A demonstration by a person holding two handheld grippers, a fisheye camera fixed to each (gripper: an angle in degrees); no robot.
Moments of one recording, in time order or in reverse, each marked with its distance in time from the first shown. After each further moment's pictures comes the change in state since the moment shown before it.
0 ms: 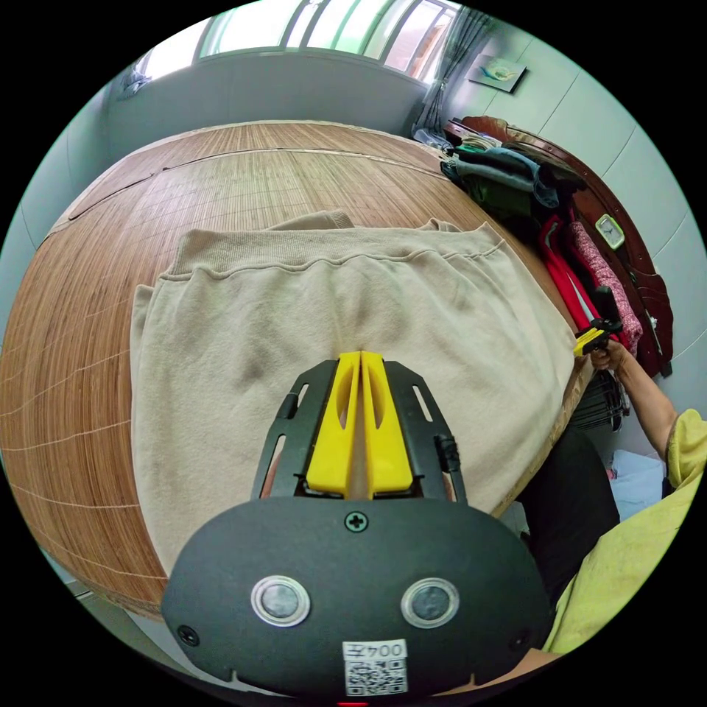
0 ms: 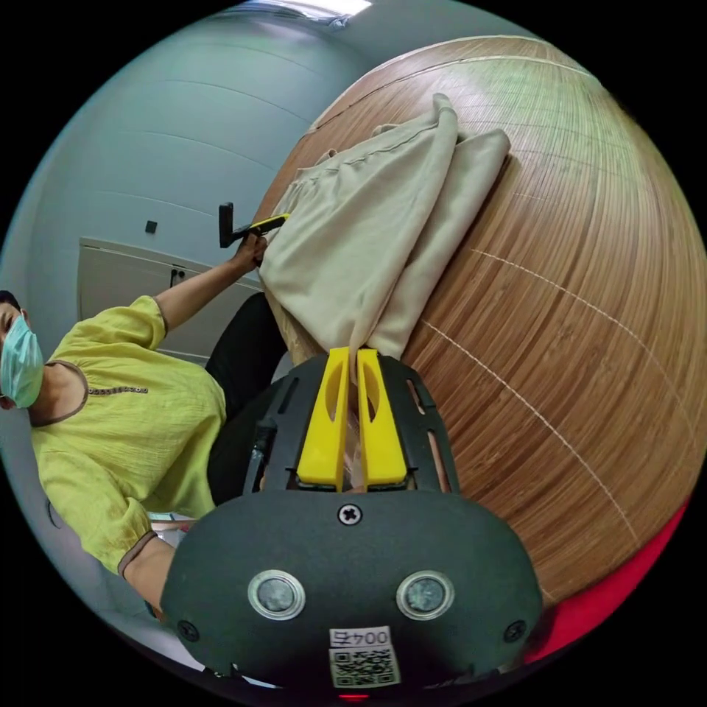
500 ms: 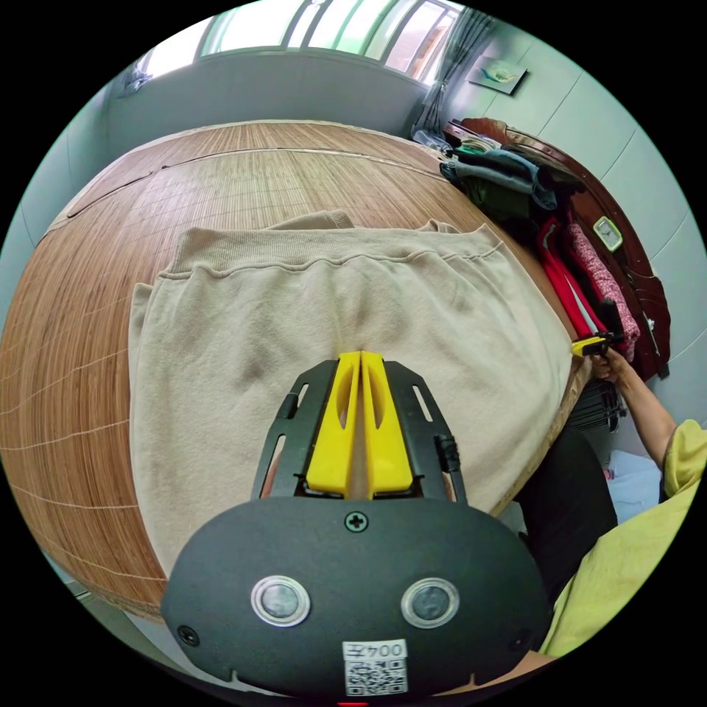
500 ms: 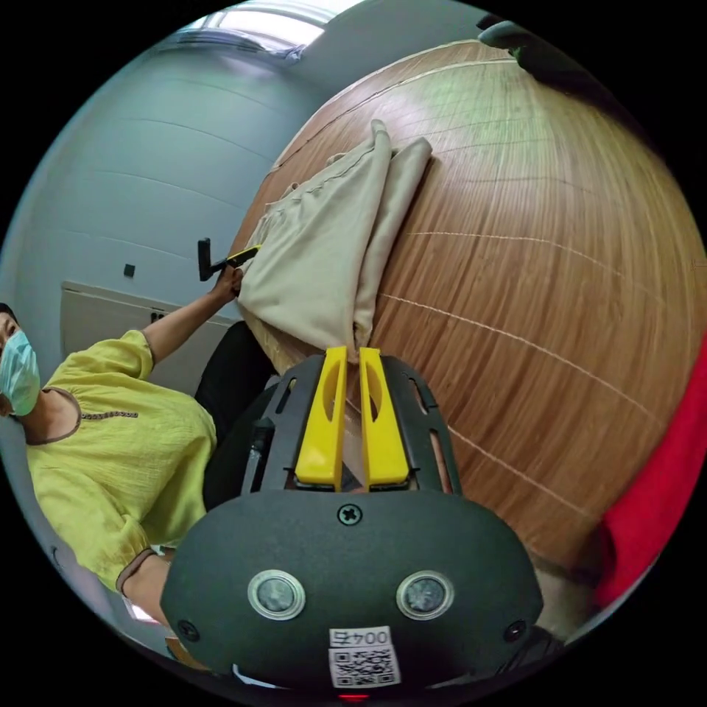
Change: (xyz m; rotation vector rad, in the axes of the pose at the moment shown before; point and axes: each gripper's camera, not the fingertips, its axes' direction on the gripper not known) left arm -0.002 0.000 0.012 0.003 0.018 -0.007; right arm -0.028 0.041 0.010 0.146 0.110 0.161
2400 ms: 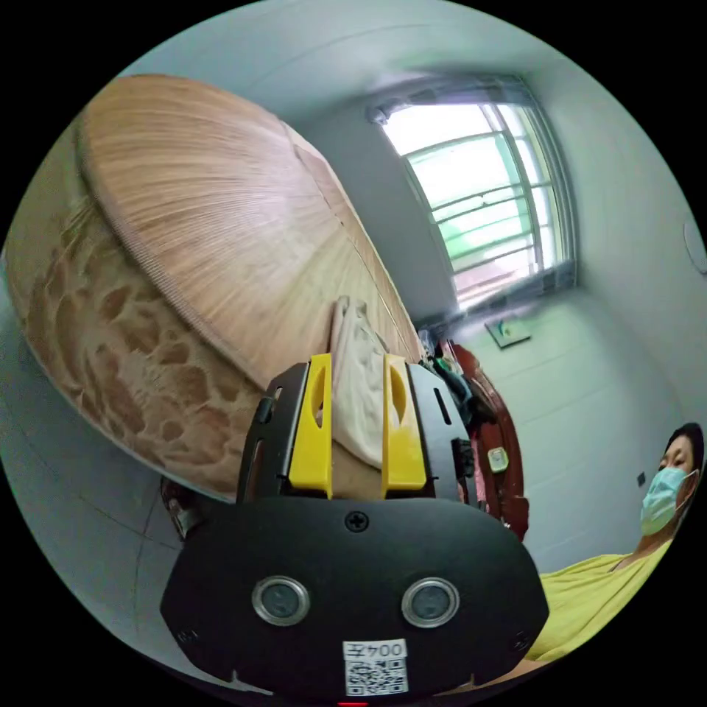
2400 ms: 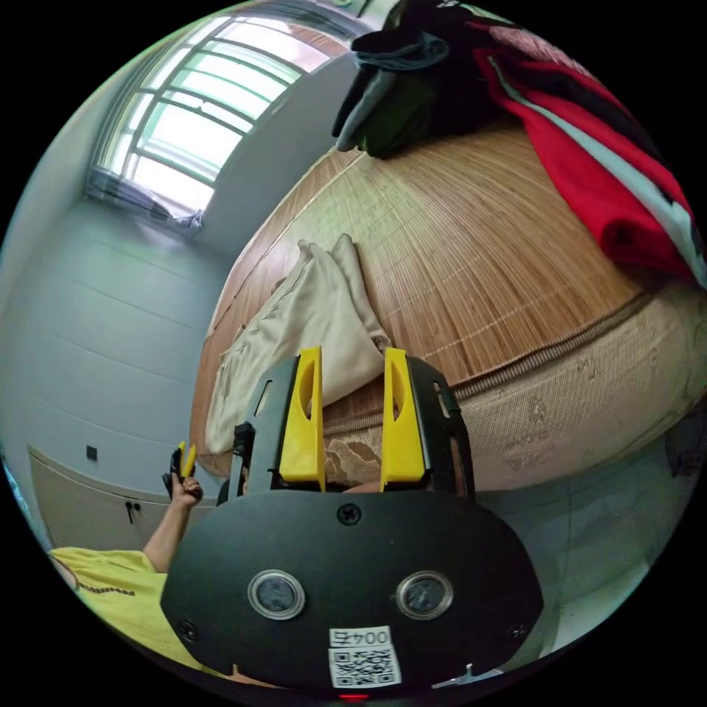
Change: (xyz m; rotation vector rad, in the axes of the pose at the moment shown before) left arm -0.220 0.366 -0.100 0.579 0.437 -0.757; right arm -0.085 0.096 0.047 0.618 0.091 0.509
